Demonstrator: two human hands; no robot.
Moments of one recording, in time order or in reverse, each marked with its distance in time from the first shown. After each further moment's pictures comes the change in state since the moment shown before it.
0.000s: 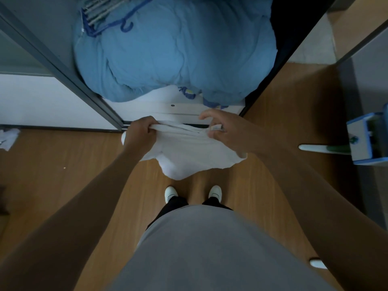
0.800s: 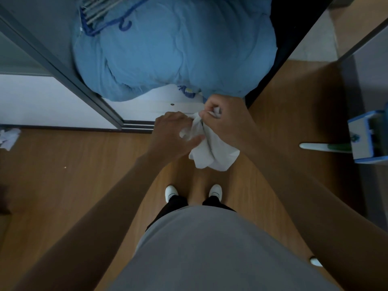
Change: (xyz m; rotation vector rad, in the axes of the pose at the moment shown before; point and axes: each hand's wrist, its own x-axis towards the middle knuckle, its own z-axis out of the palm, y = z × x) left_hand -0.020 0.078 0.015 0.102 -0.074 0.349; right_hand 0.003 -0.032 -0.001 -0.067 0.474 -0.183
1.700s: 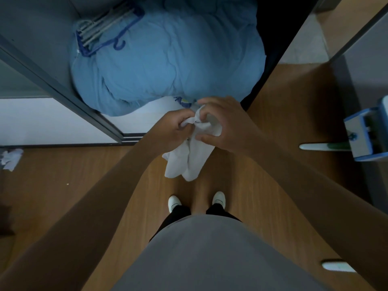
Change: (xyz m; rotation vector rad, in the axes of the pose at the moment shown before) left_hand 0.043 0.026 -0.041 -0.408 -0.242 0.000; right_hand -0.001 0.024 -0.022 -0.274 -0.103 -0.227
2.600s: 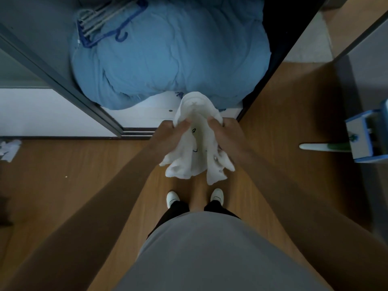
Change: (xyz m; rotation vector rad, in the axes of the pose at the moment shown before) left_hand -0.006 -0.043 0.026 -0.307 0.164 -0.590; right_hand -0.005 -0.009 0.046 0.618 0.101 0.831
